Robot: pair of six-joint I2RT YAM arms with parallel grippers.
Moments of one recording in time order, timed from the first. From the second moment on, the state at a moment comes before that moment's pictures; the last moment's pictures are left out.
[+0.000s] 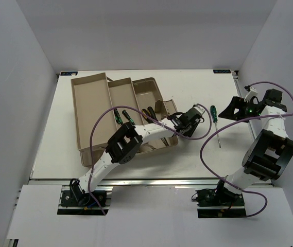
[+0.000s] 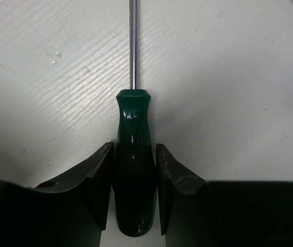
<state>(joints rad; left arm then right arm) -1.03 2.45 2.01 -0.36 -0.23 -0.26 -0.45 1.58 1.21 -0.74 -0.84 -0.30</state>
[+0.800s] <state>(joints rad) -0.88 1.86 1.94 -0.40 -0.25 -0.46 -0.39 1.63 1.21 -0.65 -0.71 -0.33</state>
